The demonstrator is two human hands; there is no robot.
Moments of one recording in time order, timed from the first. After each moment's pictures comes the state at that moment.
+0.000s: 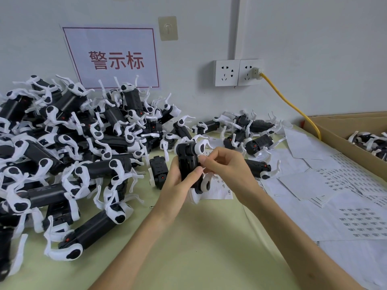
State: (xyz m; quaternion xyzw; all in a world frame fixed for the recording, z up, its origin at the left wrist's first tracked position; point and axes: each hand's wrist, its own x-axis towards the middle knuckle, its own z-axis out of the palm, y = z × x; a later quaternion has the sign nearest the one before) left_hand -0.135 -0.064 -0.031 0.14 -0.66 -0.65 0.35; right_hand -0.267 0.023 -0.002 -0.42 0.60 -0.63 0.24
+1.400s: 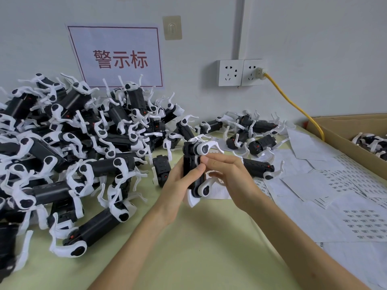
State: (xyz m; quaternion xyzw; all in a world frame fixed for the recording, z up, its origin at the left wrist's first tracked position) left_hand -0.126 -0.058 -0.011 0.13 -0.61 -0.72 0.30; right_hand -0.259 0.023 -0.005 -0.40 0.53 -0.66 0.36
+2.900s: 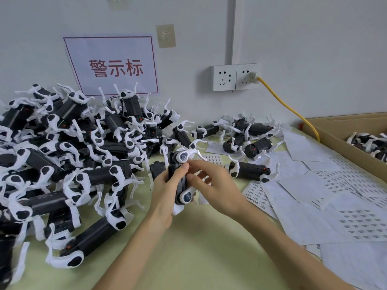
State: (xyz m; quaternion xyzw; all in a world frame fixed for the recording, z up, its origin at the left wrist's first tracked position) left_hand -0.132 -0.068 -0.020 0.25 -0.53 -0.72 0.36; right_hand -0.245 0.018 -0.015 -0.57 0.62 -0.52 0.11
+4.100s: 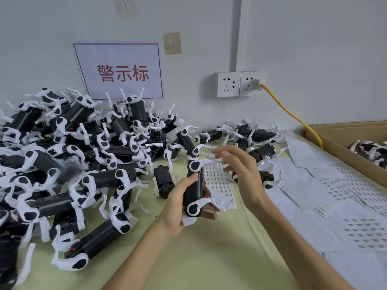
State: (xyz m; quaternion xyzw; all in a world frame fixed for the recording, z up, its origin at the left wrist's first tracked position) left_hand -0.128 -0.061 -0.019 0.16 -0.51 -0.83 0.19; right_hand -0.272 0.029 0.005 -0.44 0.57 -0.68 0.12
